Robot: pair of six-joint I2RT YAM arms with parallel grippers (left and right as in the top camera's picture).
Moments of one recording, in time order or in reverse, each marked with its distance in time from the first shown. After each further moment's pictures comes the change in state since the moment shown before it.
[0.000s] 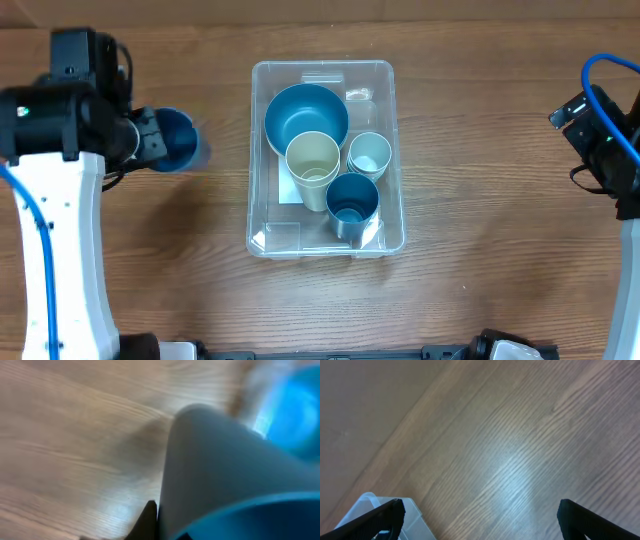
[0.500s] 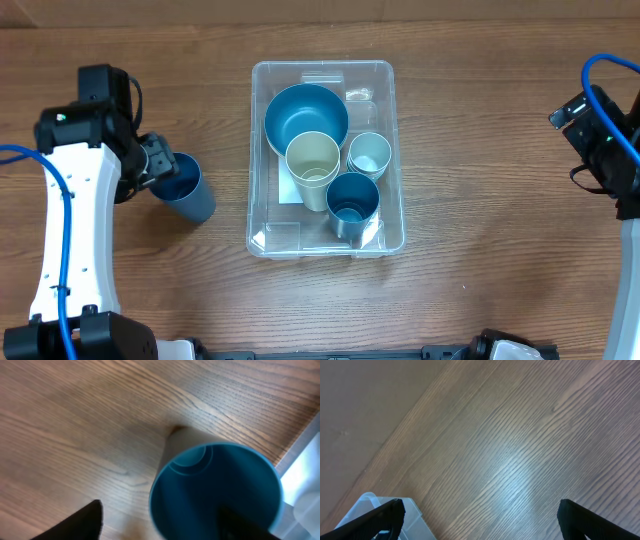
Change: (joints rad) left arm 0.098 0.012 -0.423 0.285 -0.027 -0.084; right arm 0.000 0.000 0.000 0.002 -0.001 -0.001
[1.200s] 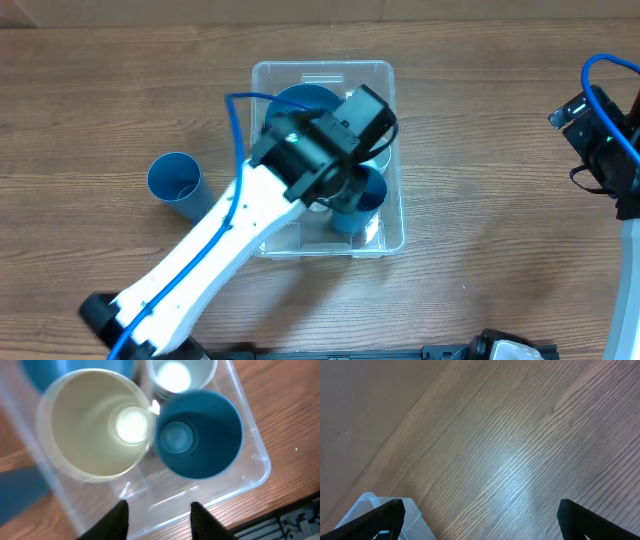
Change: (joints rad) left arm -0.927 0.142 0.405 -0.156 0.001 0.007; right arm 0.000 0.000 0.000 -0.001 0.000 0.000
